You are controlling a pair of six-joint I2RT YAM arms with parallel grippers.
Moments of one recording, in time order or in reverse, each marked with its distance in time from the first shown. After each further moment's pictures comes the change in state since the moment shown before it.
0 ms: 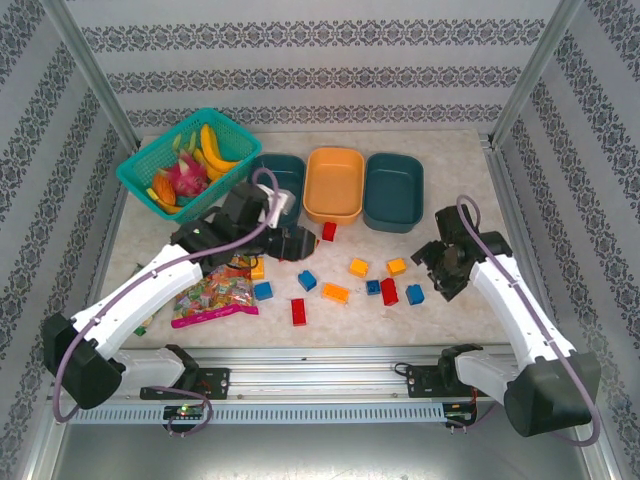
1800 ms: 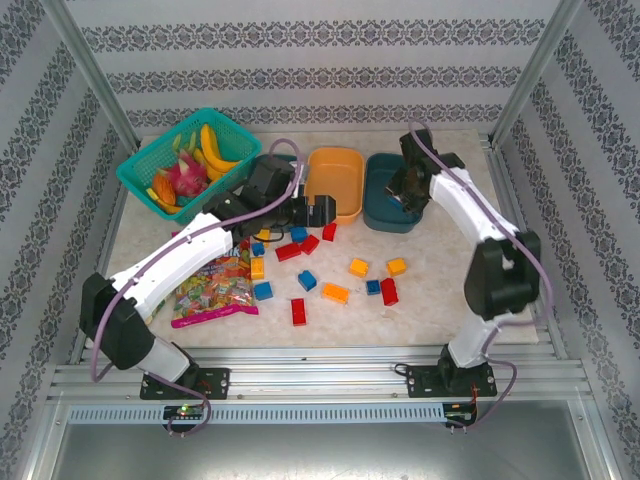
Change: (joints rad) left arm 0.037 0.265 0.243 0.054 -0.092 -0.182; right arm 0.054 0.733 0.703 0.184 0.021 -0.235
